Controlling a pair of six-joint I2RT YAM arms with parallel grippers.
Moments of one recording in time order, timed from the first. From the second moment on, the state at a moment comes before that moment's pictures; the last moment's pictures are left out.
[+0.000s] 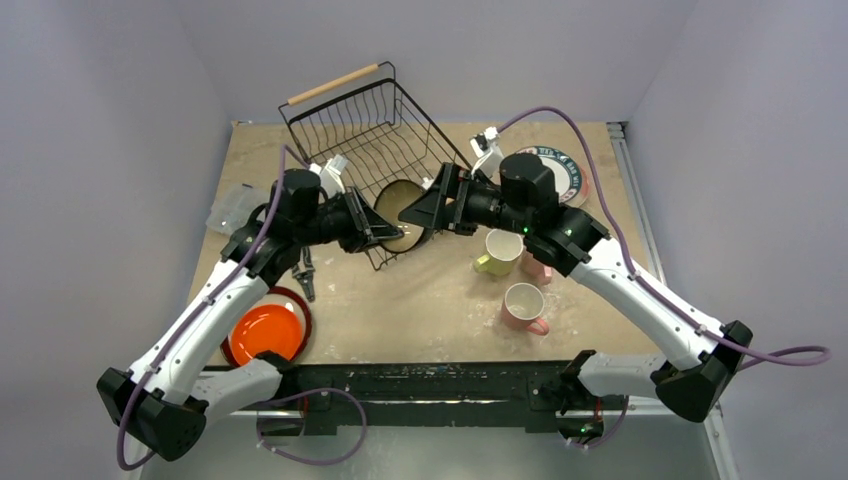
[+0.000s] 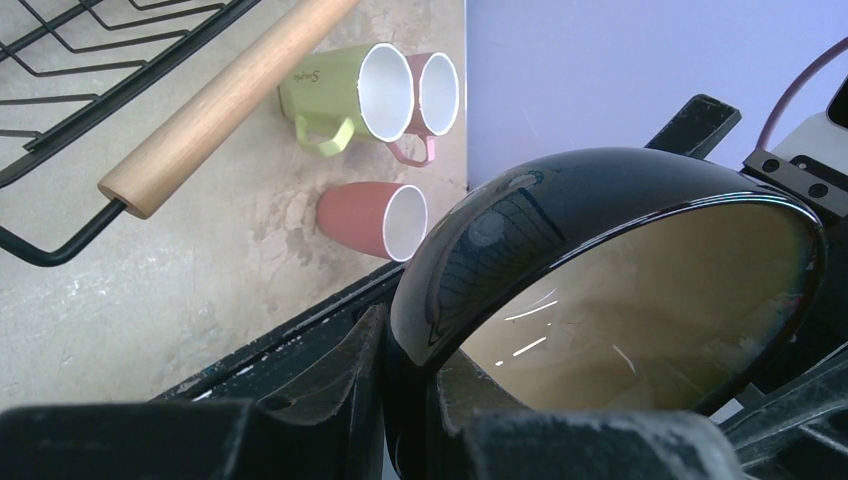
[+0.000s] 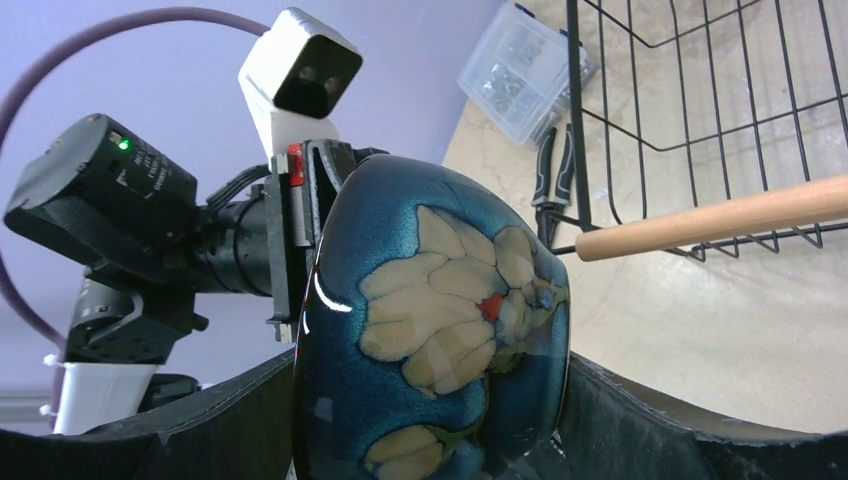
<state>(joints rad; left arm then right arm) -0.48 1.06 1.10 -0.53 0.45 -1.02 0.75 1.23 1.29 -0.36 -0.30 0.88</state>
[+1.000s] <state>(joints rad) -0.45 1.14 1.36 -0.77 0.27 -0.85 0.74 1.42 1.42 -0.26 -0.31 1.00</state>
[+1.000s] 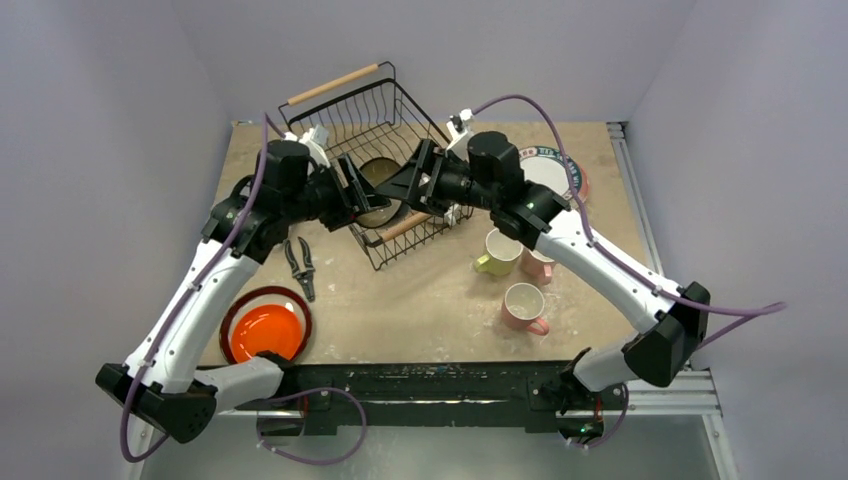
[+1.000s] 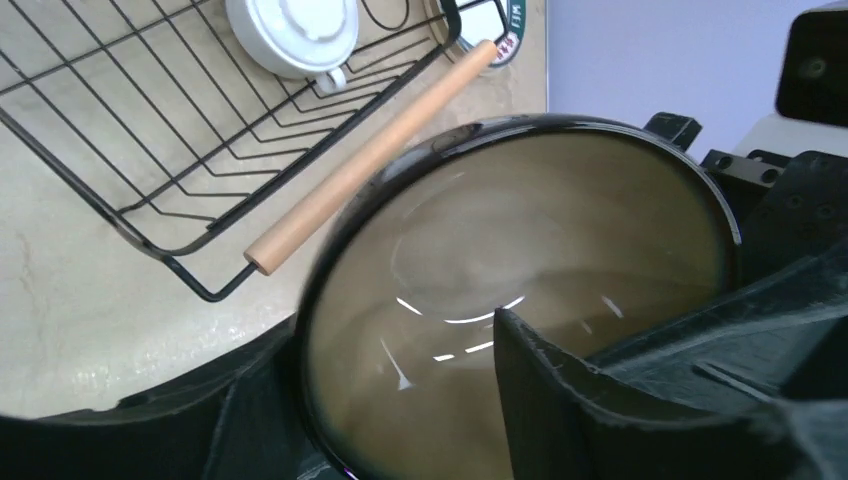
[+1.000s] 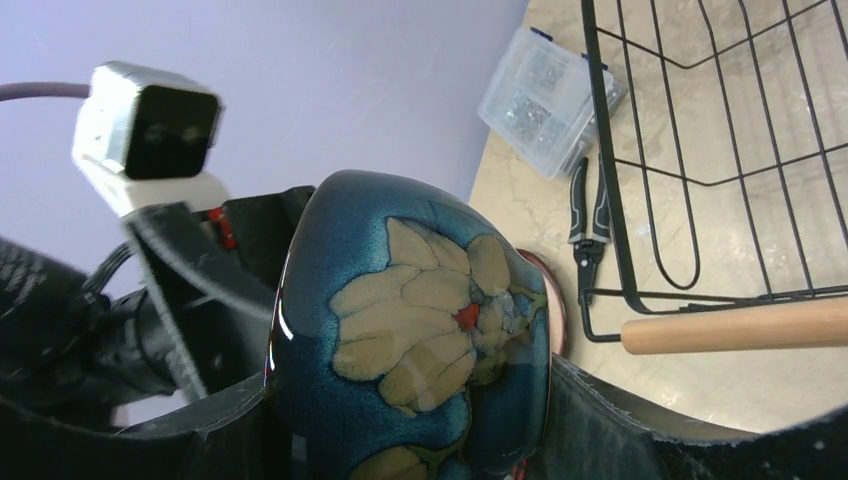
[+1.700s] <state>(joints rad) -0.40 1.04 1.58 -1.15 0.00 -0.54 0.69 1.92 1.98 -0.57 0.02 0.60</state>
